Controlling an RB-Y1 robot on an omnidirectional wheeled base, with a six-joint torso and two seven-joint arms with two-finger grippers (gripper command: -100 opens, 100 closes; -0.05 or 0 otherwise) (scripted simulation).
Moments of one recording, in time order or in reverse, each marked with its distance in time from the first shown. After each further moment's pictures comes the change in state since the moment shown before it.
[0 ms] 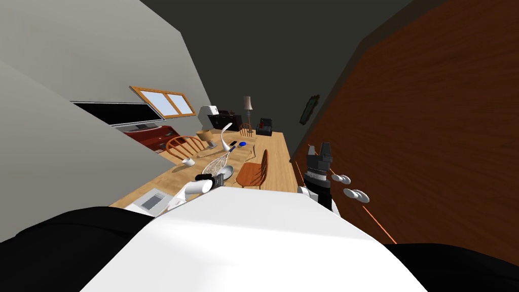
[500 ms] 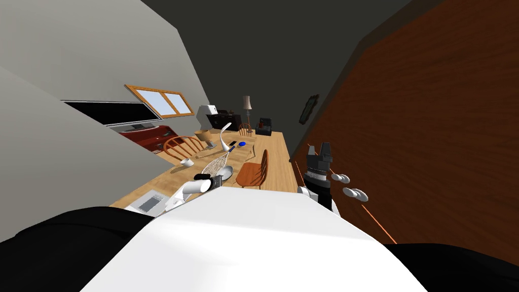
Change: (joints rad) left arm -0.004 0.023 0.019 0.019 0.023 0.067 0.018; right arm 0.000 0.000 0.000 0.000 0.000 0.000 0.000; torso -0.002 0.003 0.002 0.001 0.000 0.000
